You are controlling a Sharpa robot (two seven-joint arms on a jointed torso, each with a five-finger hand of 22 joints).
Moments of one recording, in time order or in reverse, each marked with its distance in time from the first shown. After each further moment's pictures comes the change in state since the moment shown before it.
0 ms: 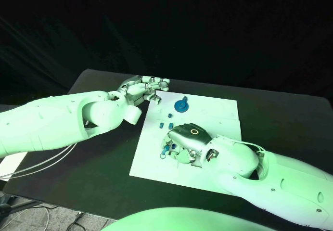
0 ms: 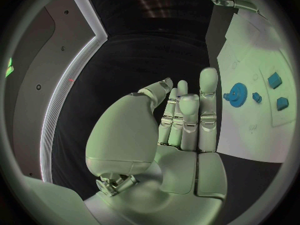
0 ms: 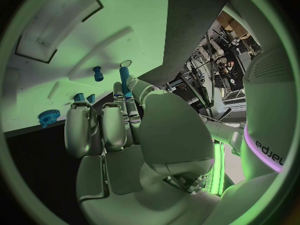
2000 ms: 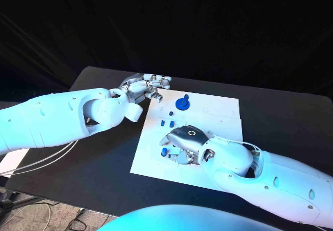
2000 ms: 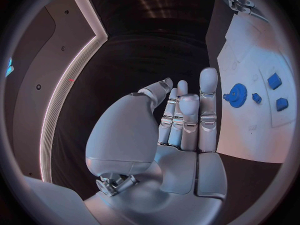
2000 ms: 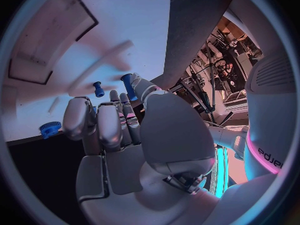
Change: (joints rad) left arm 0.000 -0.001 0.000 0.002 0.000 0.002 -0.002; left_hand 0.000 0.000 0.000 0.000 0.000 0.000 0.000 0.000 0.000 0.000 0.000 0.000 -0.001 0.000 0.000 0.000 0.000 0.000 0.000 0.000 0.000 0.000; right arm -0.003 0.029 -0.021 -0.040 0.004 0.035 -0.003; right_hand -0.046 -0.046 -0.124 0.010 0.007 -0.210 0.034 -0.017 -0.037 -0.248 0.062 -0.030 0.000 0.002 0.052 -0.027 -0.069 0.016 -0.095 0.052 -0.098 -0.102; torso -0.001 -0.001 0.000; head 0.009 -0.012
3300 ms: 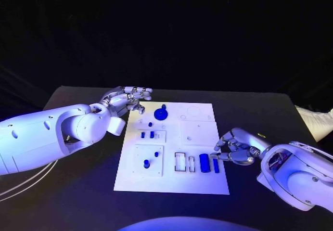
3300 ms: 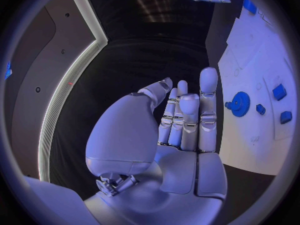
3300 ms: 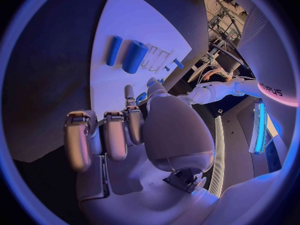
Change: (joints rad) left arm 0.000 -0.007 -0.011 -0.007 0.000 0.002 -0.005; left_hand 0.000 0.000 -0.008 0.000 0.000 0.000 0.000 0.005 -0.001 -0.004 -0.004 0.012 0.002 -0.007 0.000 0.000 -0.006 0.000 0.000 0.000 -0.006 -0.004; right arm 0.024 -0.572 0.025 0.289 0.410 -0.168 -0.203; right_hand -0.078 0.065 -0.349 0.218 0.169 0.117 -0.044 0.181 0.132 0.522 -0.108 1.295 1.242 -0.004 -0.079 0.227 0.229 -0.040 0.176 -0.072 0.226 0.103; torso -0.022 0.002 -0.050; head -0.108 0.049
